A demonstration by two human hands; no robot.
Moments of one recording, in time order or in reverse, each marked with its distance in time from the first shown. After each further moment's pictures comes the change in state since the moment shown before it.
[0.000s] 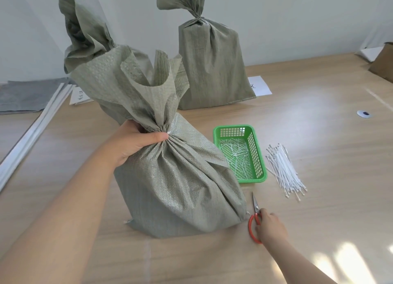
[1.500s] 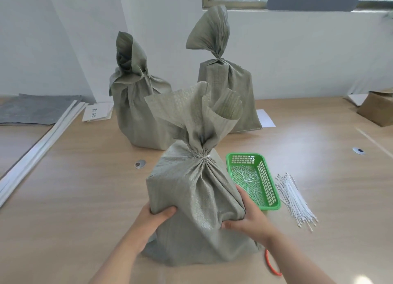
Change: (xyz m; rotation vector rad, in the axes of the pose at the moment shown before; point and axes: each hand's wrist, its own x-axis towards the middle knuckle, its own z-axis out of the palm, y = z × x) left_hand -0.092 -0.134 -0.003 -0.463 0.080 -0.326; right_hand -0.070 -0.158 -0.095 0.715 -0.099 -0.641
